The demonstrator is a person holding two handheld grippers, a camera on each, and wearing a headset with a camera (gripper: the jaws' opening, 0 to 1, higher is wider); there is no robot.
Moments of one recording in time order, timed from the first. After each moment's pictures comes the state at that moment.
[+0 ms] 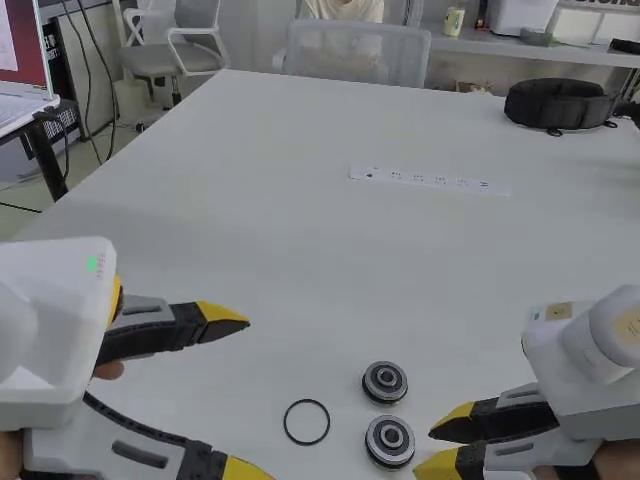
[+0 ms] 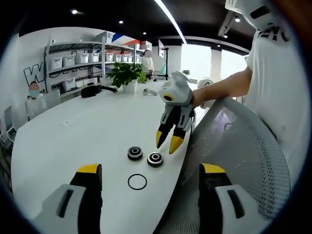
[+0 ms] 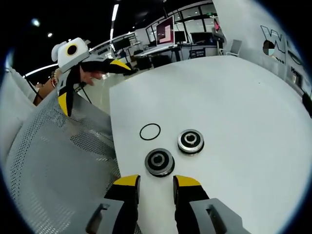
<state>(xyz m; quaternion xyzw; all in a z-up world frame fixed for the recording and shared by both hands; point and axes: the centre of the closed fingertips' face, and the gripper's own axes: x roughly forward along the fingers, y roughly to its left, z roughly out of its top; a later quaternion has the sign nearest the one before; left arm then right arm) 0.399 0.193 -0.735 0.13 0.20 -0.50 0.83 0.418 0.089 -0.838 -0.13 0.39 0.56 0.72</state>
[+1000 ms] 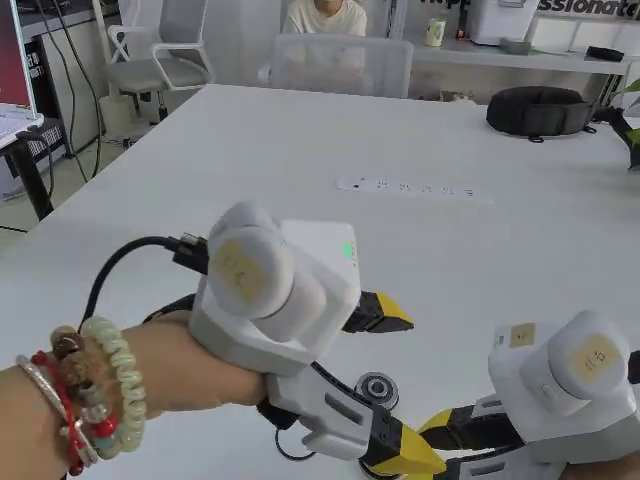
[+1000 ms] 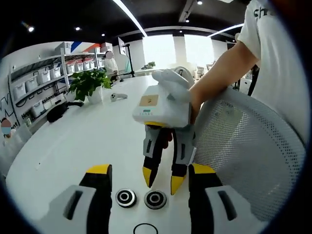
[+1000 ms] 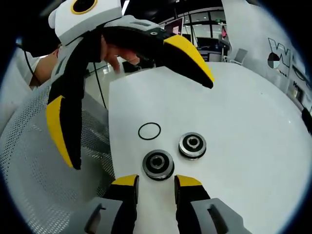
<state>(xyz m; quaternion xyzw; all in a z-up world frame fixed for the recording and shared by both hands) 0.436 0.078 -0.756 0.22 0.16 -0.62 0.74 0.421 0.096 -0.847 -0.18 0.36 0.56 0.72</state>
